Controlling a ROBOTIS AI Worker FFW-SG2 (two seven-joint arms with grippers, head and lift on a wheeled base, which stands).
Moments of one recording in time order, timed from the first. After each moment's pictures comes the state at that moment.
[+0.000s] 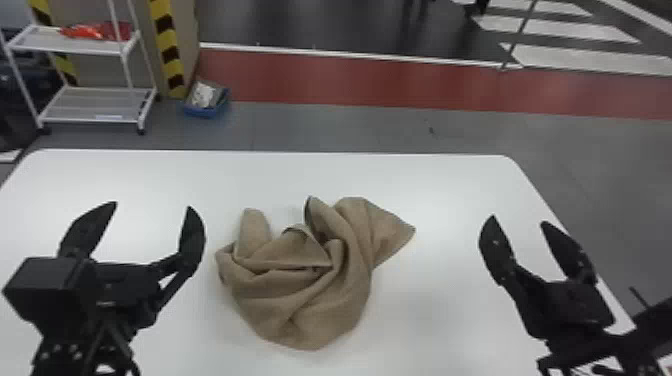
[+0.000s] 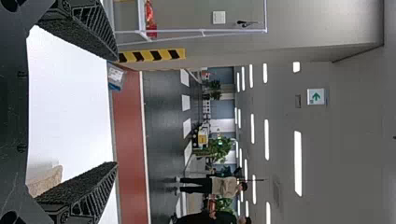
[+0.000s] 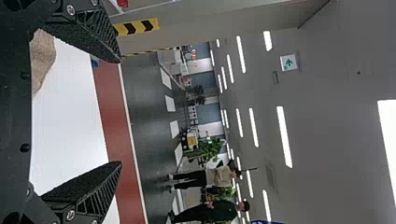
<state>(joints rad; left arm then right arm) 0.46 0.23 -0.19 -2.15 0.05 0.08 0.24 0.60 0.00 -0.25 -2.16 -0.33 -0.07 0.23</state>
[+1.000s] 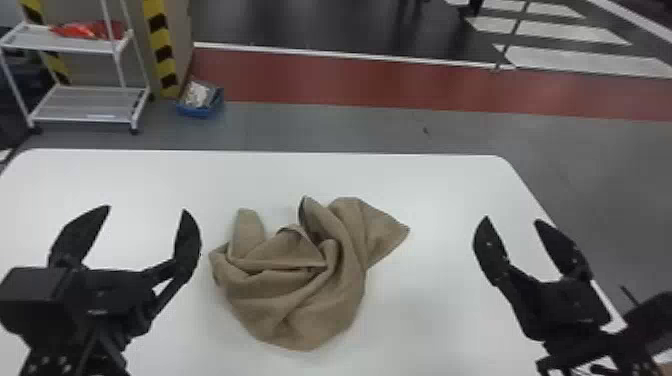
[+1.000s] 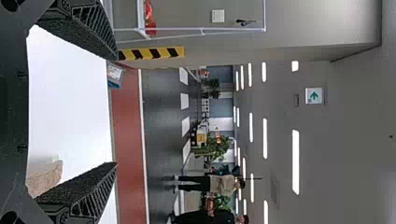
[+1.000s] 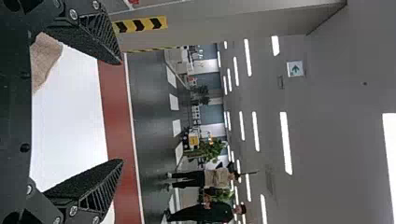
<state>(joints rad) 0.48 0.24 -0.20 -2.18 0.05 0.07 0.24 0.61 0.00 -0.27 -2.18 -0.27 -0.04 0.24</state>
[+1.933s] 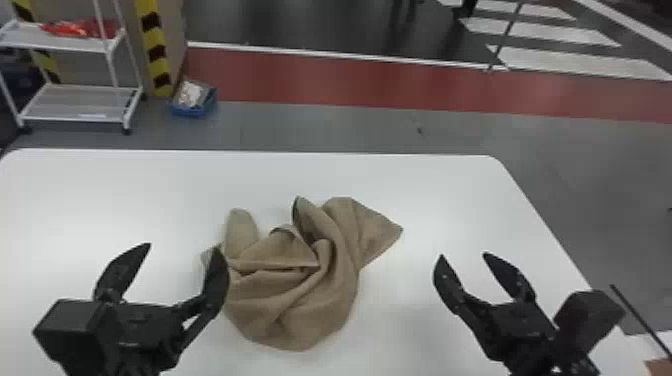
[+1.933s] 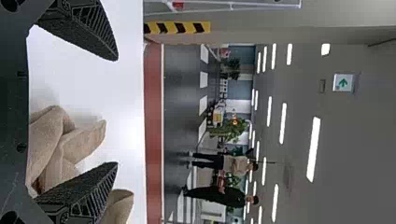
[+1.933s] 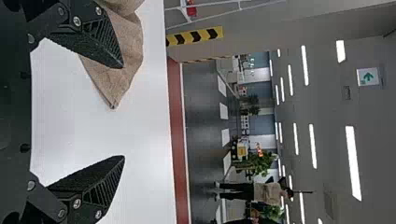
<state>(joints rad) 0.48 0.23 -0.27 -2.05 0.14 0.01 0.18 0.57 0.00 -0.25 -2.08 -0.17 0.11 0.30</state>
